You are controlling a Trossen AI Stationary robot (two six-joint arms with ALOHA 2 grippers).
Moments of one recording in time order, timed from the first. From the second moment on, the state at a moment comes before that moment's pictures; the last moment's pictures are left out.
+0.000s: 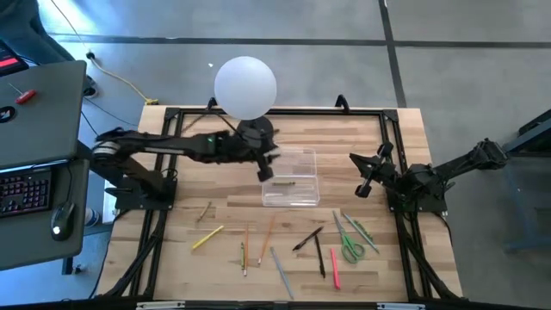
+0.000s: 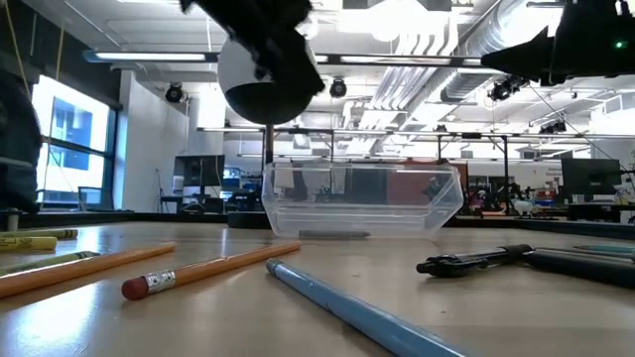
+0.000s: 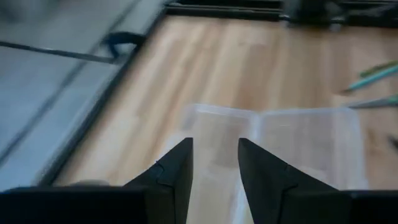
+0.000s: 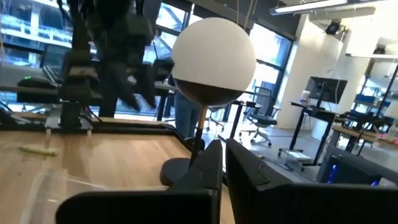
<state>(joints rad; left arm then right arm) 0.11 1.46 1.15 -0.26 -0.28 0.00 0.31 0.42 0.05 0.62 0.81 -0.37</state>
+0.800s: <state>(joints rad) 0.10 1.22 1.15 -0.54 -0.61 0.05 0.31 0.81 0.33 0.43 0.67 -0.04</state>
